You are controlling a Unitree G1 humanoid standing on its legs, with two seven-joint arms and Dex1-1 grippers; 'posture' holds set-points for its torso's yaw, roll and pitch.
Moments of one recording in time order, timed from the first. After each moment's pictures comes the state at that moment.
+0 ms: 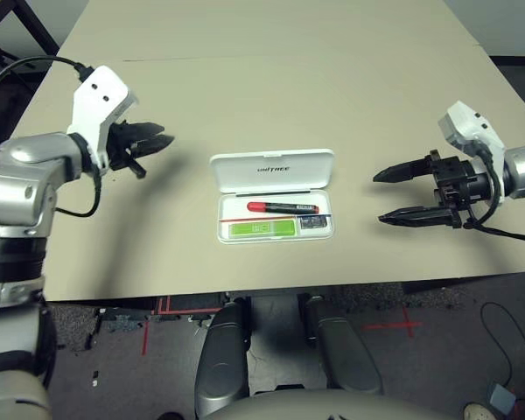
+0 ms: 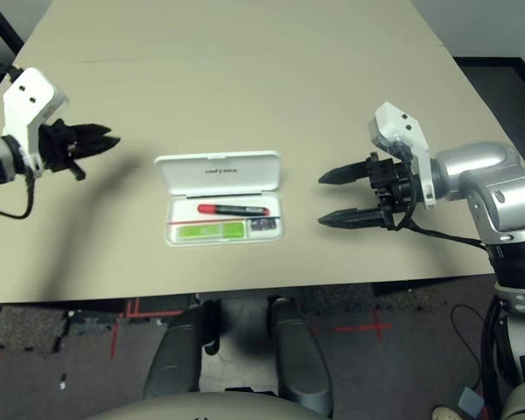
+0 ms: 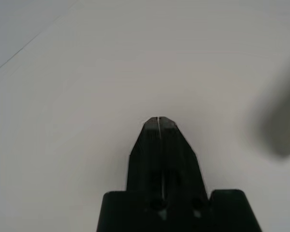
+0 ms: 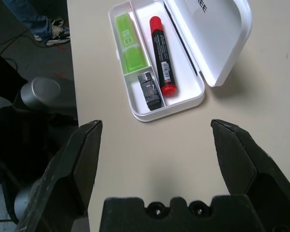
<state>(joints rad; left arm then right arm) -0.66 0.83 0.04 0.10 -0.25 0.60 -0.83 -0.57 -0.93 0.05 -0.01 0.44 0.58 1.47</state>
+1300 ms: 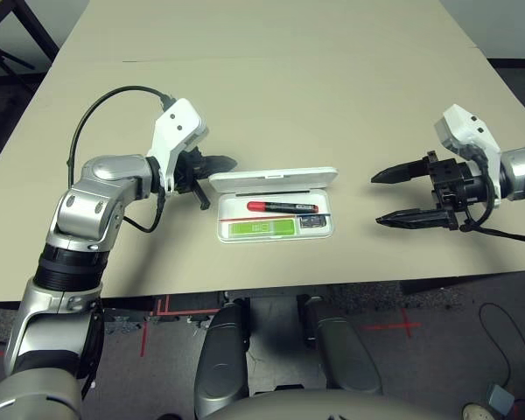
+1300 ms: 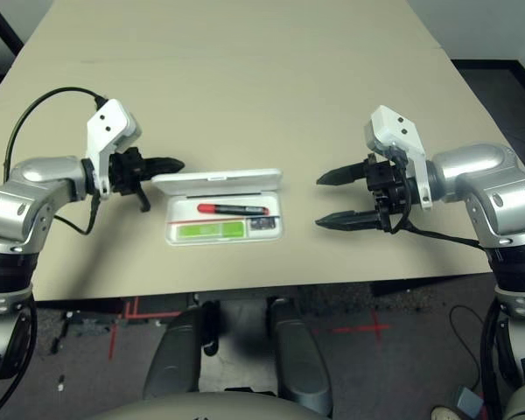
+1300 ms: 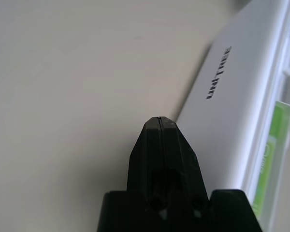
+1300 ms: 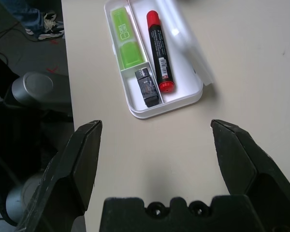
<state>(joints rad) -0.53 0.72 -0.06 -0.18 -0.33 0.71 -0.97 -0.56 -0.93 0.07 -0.02 0.43 0.55 1.45</state>
